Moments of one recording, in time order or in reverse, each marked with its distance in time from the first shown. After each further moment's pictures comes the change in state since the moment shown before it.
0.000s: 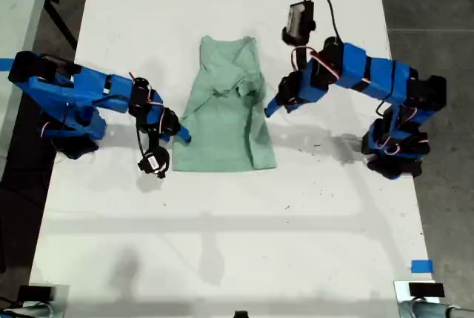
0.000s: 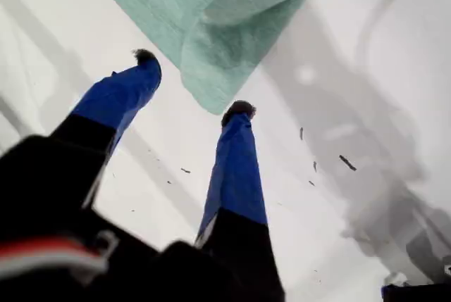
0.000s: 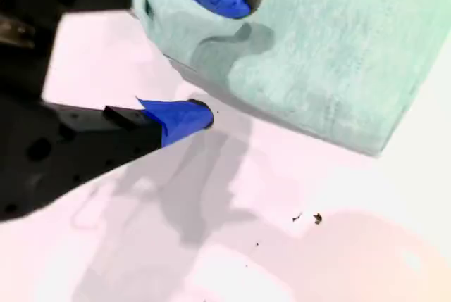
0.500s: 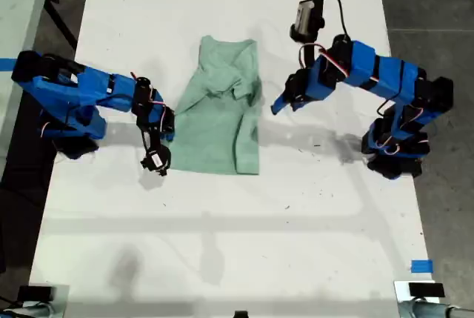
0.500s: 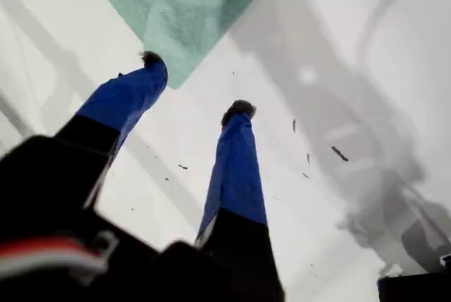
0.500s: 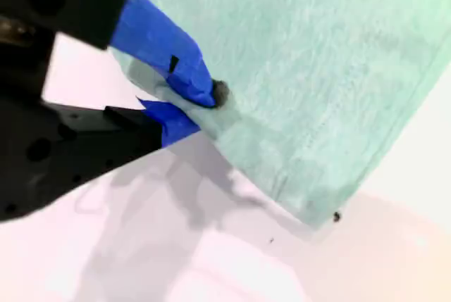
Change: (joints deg) arm 0 -2.5 0.4 0.8 2.5 0.1; arm 1 1.2 4.5 4.3 0.0 0.1
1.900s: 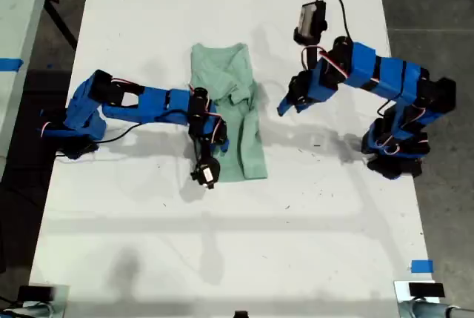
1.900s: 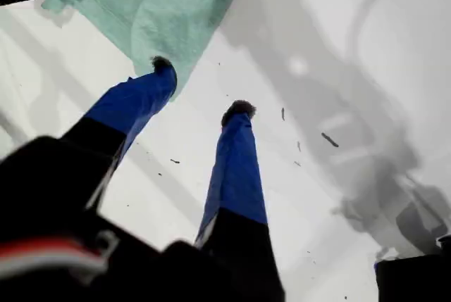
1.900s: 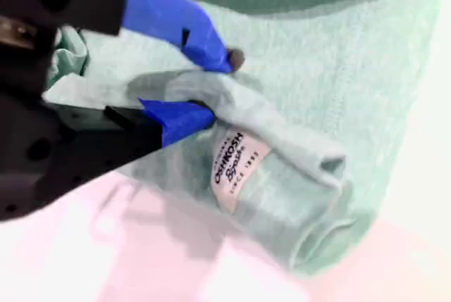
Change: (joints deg) arm 0 4.8 -50.4 -76.3 23.2 3.0; arm 1 0.5 1.8 4.4 0.0 1.1
